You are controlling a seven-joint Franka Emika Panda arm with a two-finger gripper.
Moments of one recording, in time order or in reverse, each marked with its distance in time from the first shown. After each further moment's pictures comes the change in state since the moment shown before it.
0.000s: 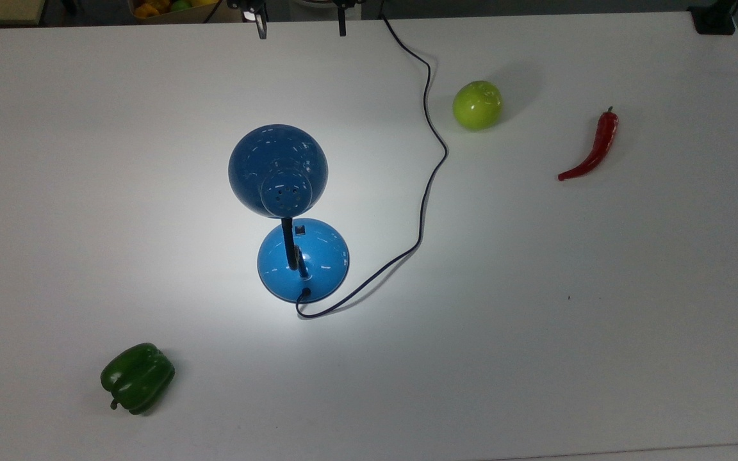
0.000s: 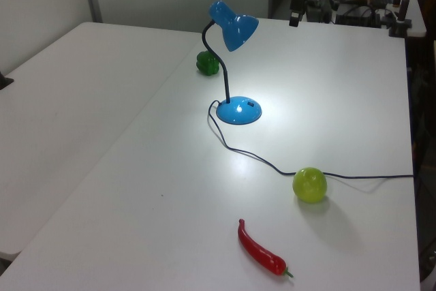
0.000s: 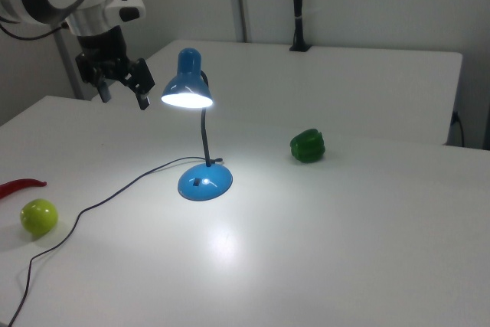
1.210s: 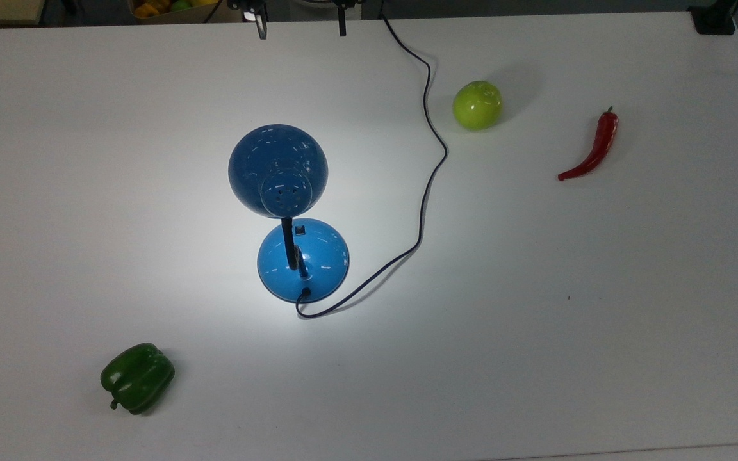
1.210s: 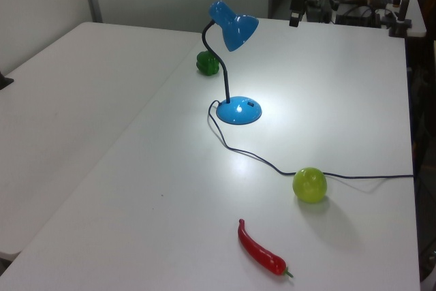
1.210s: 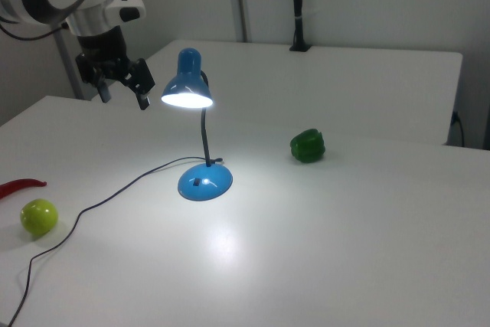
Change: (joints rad) arm 0.000 0.000 0.000 0.000 0.000 0.000 -0.005
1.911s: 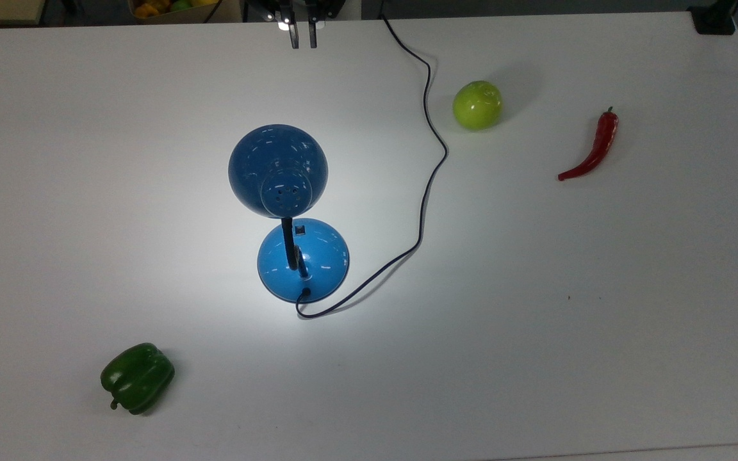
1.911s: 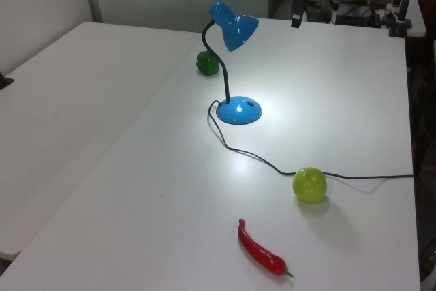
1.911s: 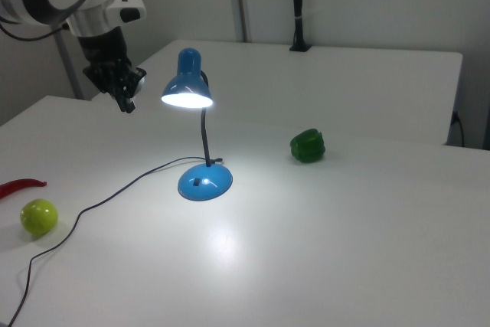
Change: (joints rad) arm 0.000 0.002 0.000 0.000 0.000 0.000 -0.001
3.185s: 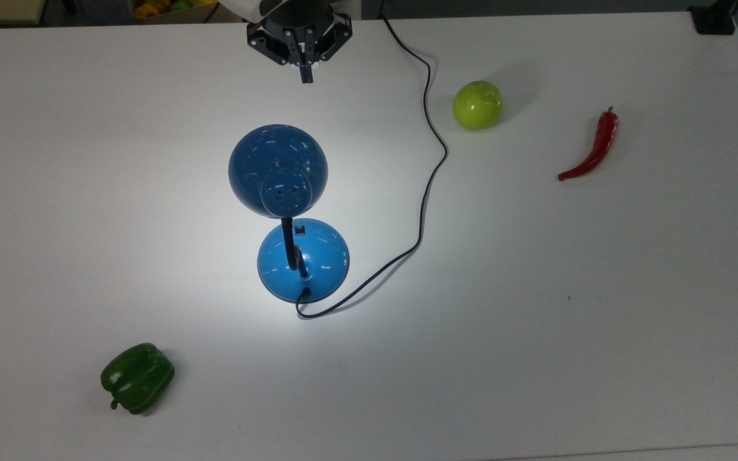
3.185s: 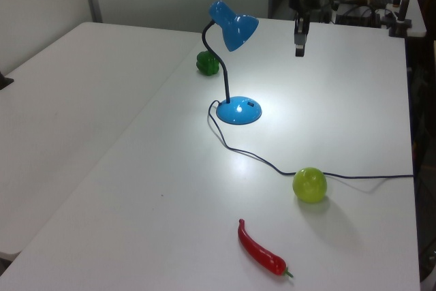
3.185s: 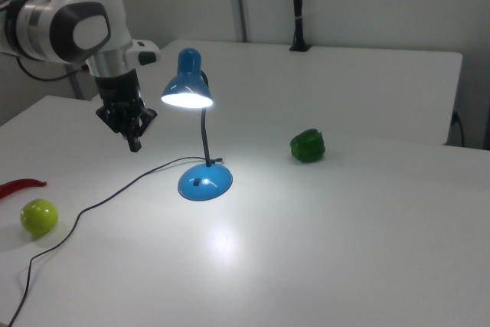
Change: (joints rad) arm 0.000 0.055 0.000 -0.122 -0.024 0.046 -0.073
